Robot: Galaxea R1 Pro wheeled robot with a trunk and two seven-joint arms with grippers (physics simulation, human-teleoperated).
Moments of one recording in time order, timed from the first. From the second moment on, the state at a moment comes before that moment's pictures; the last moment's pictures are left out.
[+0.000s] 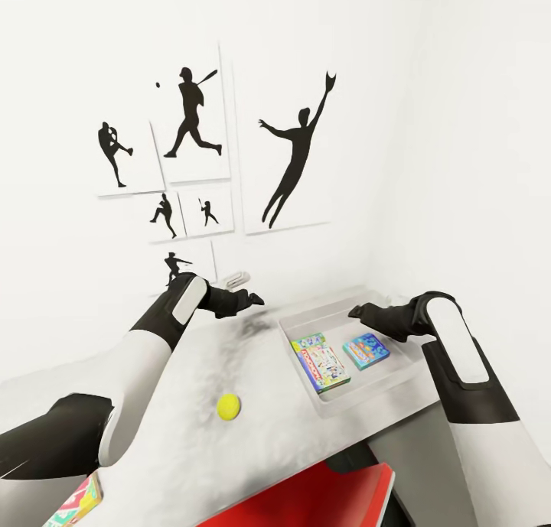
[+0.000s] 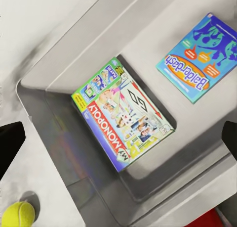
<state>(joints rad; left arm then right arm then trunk) -1.12 -0.08 -0.10 -0.62 0.59 0.97 -0.01 -0.74 -0.13 0.09 -1.49 -1.41 1.04 -1.09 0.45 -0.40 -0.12</state>
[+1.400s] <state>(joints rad) -1.12 -0.08 -0.11 -0.62 0.59 0.97 -0.01 -0.74 -0.13 0.08 -1.48 -1.40 1.03 -1.09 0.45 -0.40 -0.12</state>
